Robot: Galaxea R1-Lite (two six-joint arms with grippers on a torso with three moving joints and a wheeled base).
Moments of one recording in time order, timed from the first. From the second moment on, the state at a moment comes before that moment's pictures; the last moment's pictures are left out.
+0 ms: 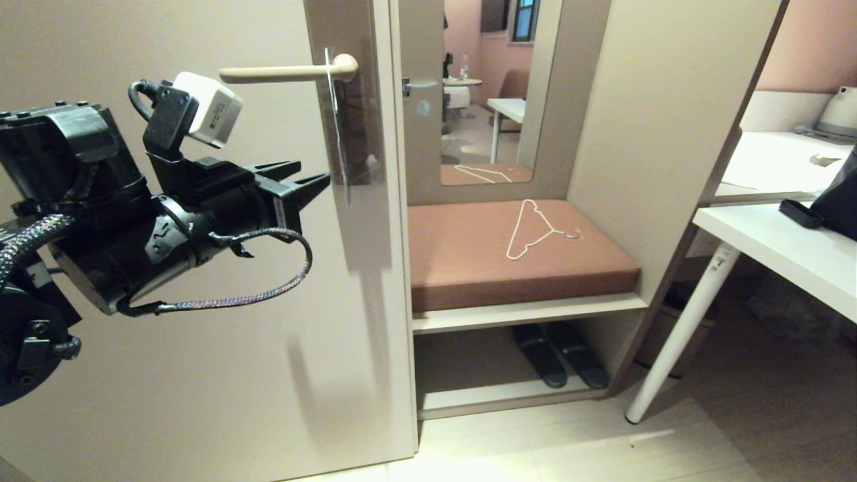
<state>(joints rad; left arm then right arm) -0.40 1.54 -0.87 -0.72 -0.07 0.15 0.00 0.00 0.00 0.00 -0.02 0.00</state>
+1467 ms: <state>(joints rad) -0.45 1.81 -1.21 -0.72 -0.08 0.16 0.00 0.00 0.00 0.00 -0.01 0.00</state>
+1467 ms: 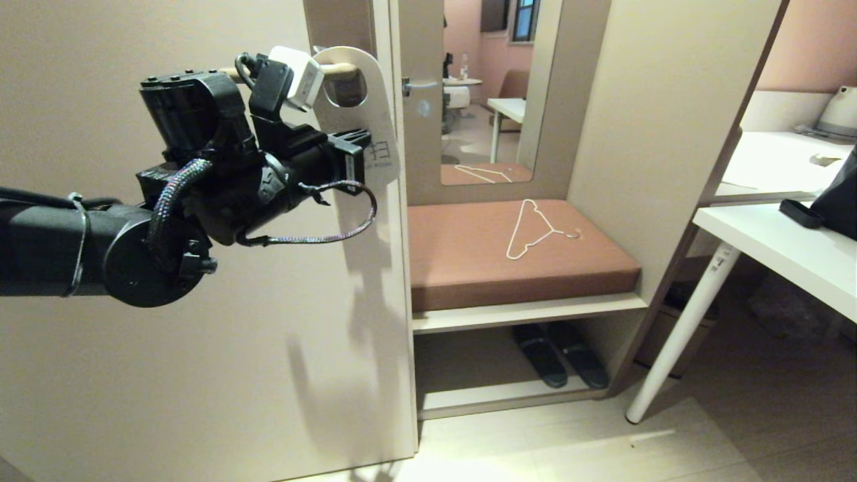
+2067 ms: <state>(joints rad) -0.45 1.84 -1.20 -0.72 -0.07 0.16 0.00 0.00 0.00 0.00 -0.02 0.00</state>
